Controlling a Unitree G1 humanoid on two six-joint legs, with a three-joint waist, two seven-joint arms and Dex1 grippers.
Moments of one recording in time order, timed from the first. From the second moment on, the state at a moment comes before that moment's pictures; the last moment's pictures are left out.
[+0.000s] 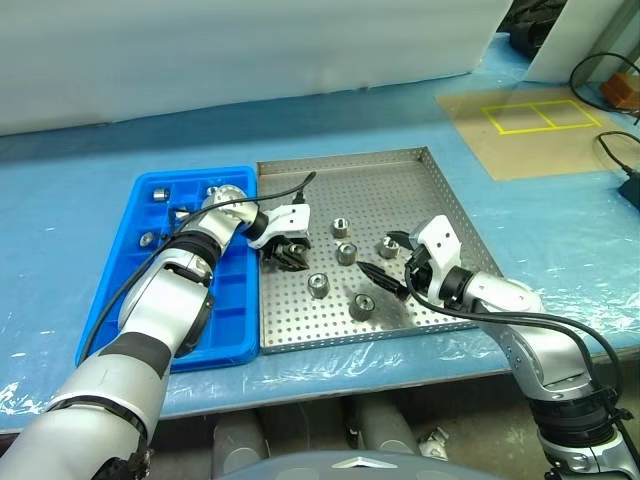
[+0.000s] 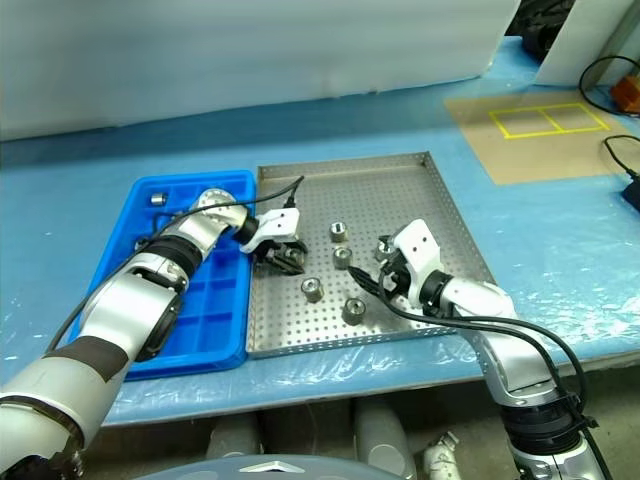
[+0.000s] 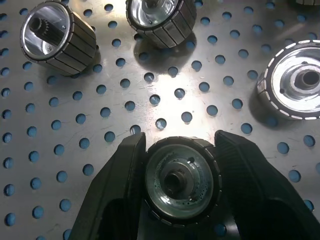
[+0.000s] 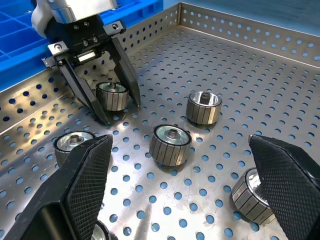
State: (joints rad) left arm -1.10 0.29 -0.30 1.22 0.24 -0.31 -1.34; right arm -0.15 -0.52 0.05 -0.45 0.34 0.64 0.57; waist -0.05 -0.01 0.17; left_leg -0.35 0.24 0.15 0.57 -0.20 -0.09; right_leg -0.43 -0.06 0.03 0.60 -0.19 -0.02
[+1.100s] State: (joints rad) left arm -0.60 0.82 0.13 0.39 -0.15 0.21 -1.30; right arm -0.71 -0.37 0.27 0.12 0.31 0.40 1.01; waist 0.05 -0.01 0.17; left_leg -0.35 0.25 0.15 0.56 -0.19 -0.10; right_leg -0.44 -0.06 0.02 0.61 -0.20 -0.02
